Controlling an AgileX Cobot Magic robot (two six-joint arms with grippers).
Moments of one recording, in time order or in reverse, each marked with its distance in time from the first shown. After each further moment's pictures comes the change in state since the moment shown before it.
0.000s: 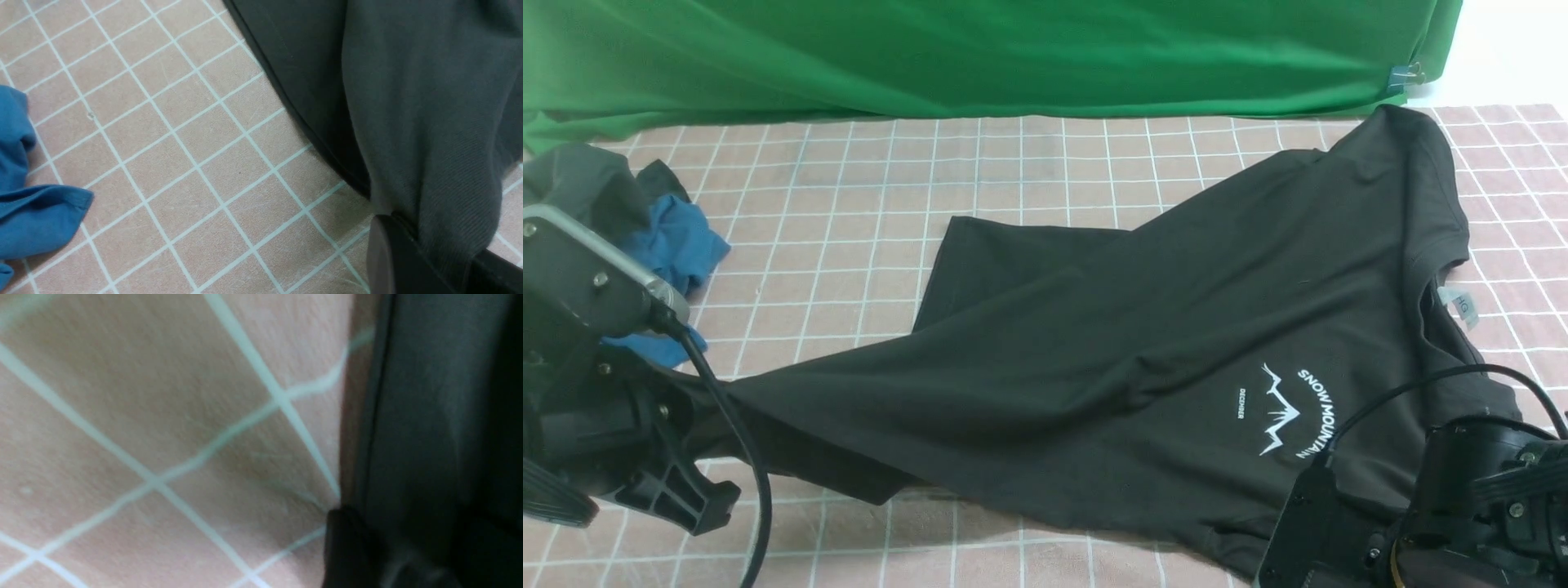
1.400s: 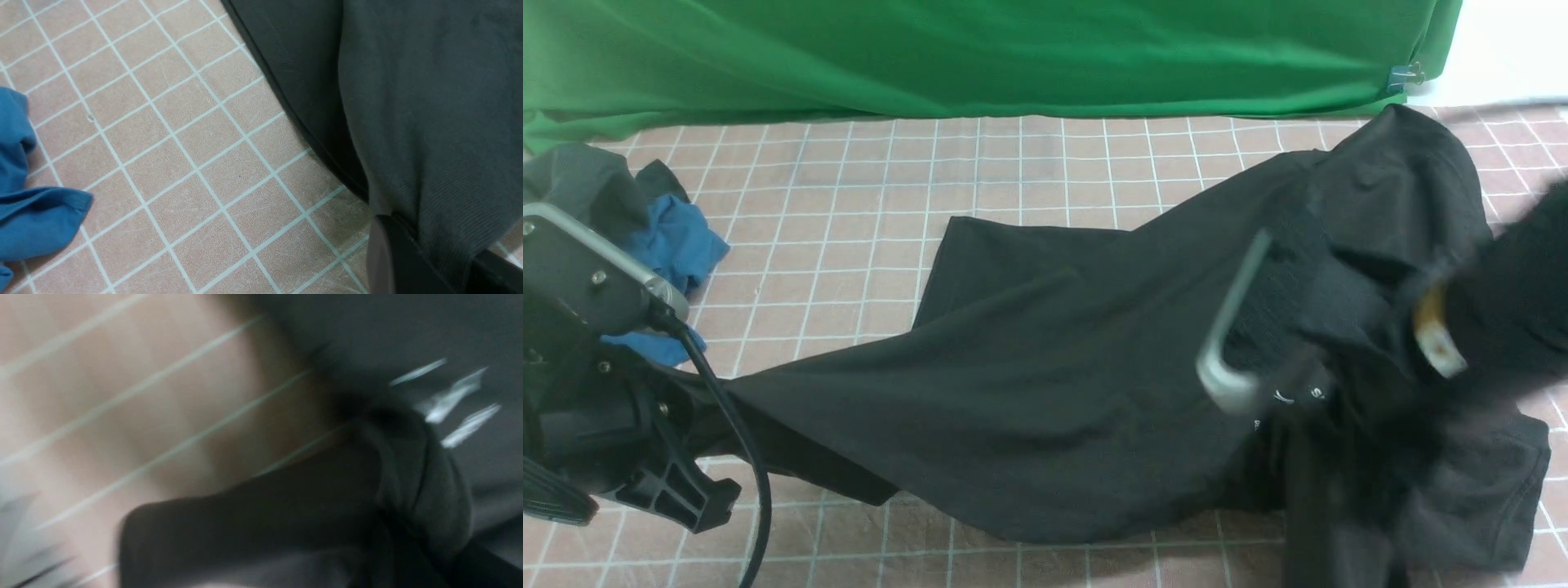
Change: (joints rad) right arm -0.044 -0.146 -0.492 0.097 0.204 -0.301; left arm 0.000 0.000 0.000 0.000 -0.004 -0.001
